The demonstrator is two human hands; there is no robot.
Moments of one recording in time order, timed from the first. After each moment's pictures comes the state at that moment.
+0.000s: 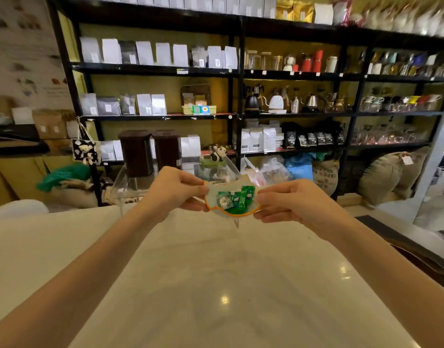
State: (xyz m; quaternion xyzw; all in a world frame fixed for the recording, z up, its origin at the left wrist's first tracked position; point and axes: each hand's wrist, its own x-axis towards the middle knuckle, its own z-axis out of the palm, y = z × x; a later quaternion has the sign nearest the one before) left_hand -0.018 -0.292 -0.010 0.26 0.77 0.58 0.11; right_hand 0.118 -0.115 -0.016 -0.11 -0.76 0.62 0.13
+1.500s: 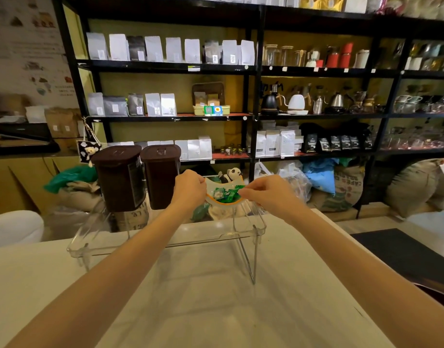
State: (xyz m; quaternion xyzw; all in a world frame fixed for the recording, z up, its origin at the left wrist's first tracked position) left_hand -0.194 -0.180 -0.025 0.19 0.88 0.44 -0.06; right_hand -0.091 -0.042 -0.021 -0.11 -0.89 0.40 0.19
